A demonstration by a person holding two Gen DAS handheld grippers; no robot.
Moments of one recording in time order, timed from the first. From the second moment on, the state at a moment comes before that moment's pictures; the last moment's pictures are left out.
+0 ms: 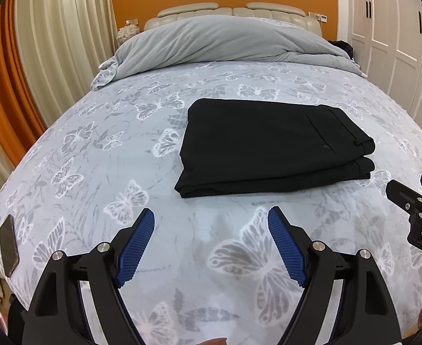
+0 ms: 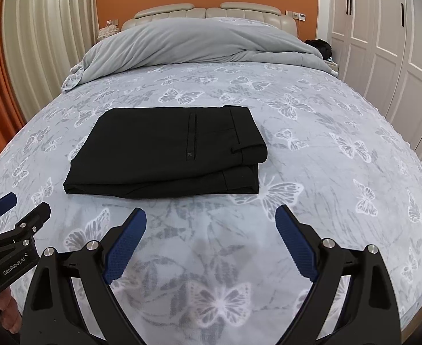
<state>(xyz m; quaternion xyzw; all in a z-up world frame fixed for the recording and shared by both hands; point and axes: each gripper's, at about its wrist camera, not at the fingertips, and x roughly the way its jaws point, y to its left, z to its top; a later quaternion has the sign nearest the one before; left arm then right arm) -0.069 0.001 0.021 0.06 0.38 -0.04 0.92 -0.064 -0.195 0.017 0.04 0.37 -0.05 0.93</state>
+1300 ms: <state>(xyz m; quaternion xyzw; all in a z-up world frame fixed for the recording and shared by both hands) -0.072 -0.004 0.019 0.08 0.37 -0.03 0.93 -0.066 -0.193 0.016 0.04 0.37 -0.05 0.93</state>
